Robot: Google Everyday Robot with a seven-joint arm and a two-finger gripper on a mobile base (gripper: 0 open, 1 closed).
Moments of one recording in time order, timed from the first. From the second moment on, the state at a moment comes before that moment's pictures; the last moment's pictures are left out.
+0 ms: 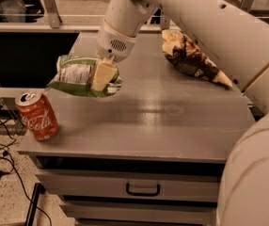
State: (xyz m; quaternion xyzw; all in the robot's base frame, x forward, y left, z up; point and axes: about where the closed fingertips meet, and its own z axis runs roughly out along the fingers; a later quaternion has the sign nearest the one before) arm 0.563 0.085 0.905 -0.73 0.63 0.19 0.15
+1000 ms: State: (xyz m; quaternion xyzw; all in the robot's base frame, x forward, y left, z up) arm 0.567 0.093 0.901 -0.73 0.63 0.19 0.16
